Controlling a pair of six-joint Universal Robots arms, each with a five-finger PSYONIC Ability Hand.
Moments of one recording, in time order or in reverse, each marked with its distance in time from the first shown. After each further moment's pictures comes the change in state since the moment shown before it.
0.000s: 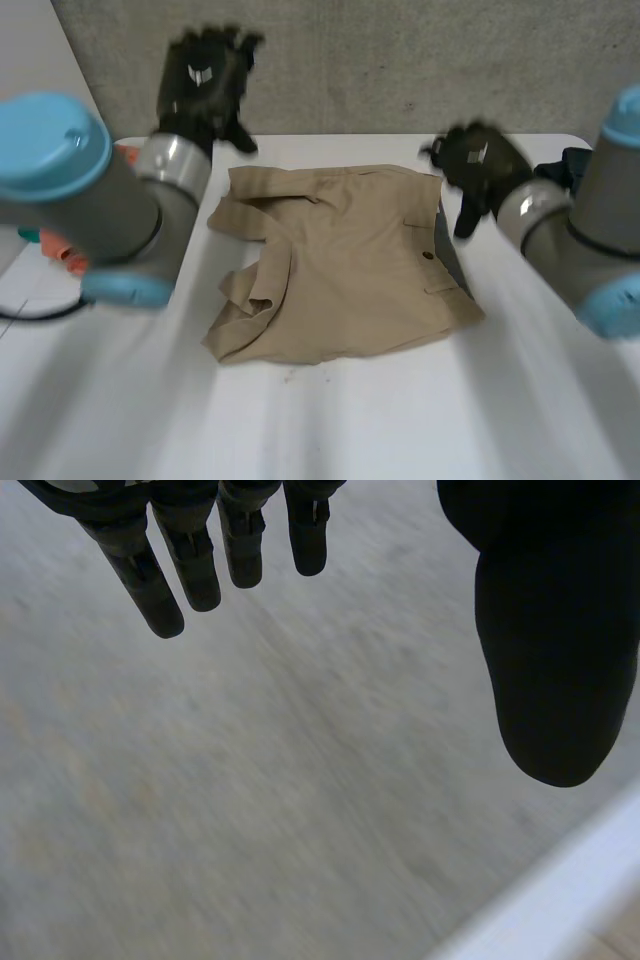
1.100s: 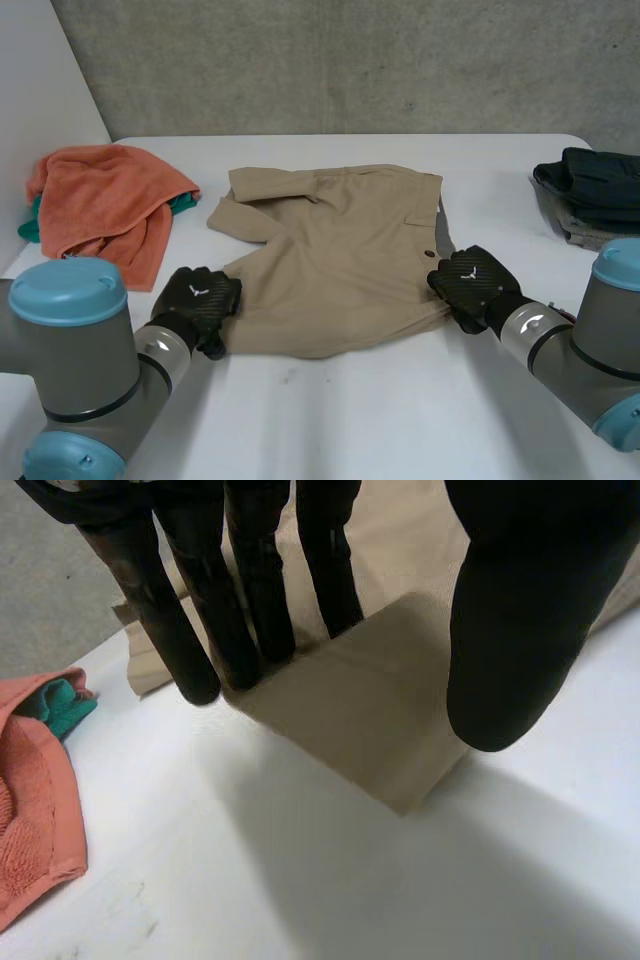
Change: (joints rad) left arm 0.045 0.072 -0.585 -0.194 0.005 0.112; right arm -0.131 0.054 0.503 -0.312 -0.250 -0.111; left_hand 0.488 0.452 0.436 0.458 0.445; right_hand 0.839 0.964 0.973 0.982 0.960
